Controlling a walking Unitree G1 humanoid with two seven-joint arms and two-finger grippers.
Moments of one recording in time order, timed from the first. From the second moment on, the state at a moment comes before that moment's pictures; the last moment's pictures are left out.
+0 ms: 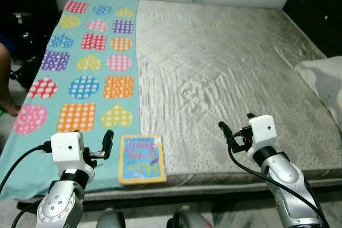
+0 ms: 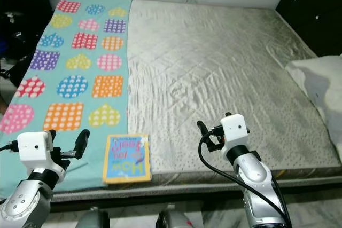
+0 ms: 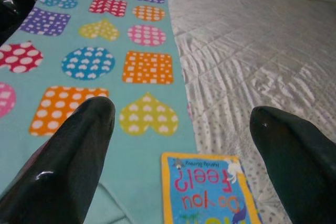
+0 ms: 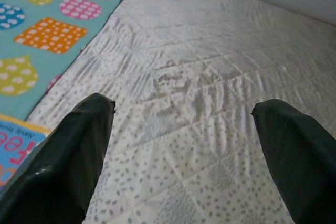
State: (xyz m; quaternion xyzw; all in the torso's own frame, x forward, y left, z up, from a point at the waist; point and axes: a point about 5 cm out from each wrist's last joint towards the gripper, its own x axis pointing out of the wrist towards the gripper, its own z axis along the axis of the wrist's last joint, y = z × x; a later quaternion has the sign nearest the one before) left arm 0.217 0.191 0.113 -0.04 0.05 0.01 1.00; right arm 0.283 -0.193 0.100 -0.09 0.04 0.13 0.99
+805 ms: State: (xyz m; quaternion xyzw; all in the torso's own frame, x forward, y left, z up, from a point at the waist) left arm 0.220 0.191 0.107 -0.04 0.06 0.01 1.00; right arm 0.286 -0.189 0.100 -0.09 0.04 0.14 0.99
